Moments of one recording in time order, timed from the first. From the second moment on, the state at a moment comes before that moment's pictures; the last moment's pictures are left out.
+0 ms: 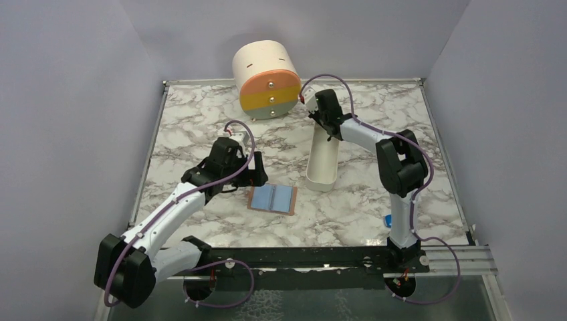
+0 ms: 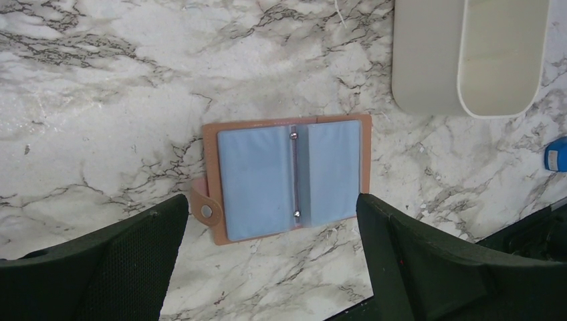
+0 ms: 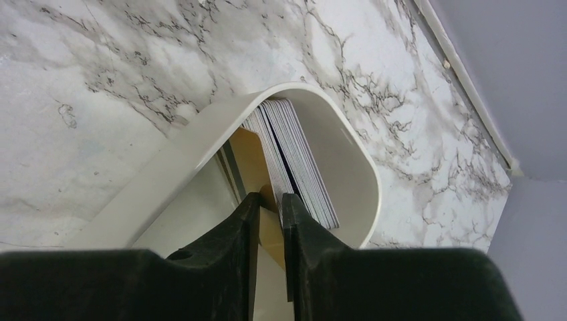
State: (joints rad) left arm -0.48 1.06 0.74 -0.45 0.13 -0.46; right arm 0.46 2.08 1.49 -0.08 0.31 -0.55
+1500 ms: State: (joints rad) left arm -0.43 1.32 0.56 -0.29 0.40 -0.69; right arm 0.60 1.35 1.06 -0.33 -0.20 0.32
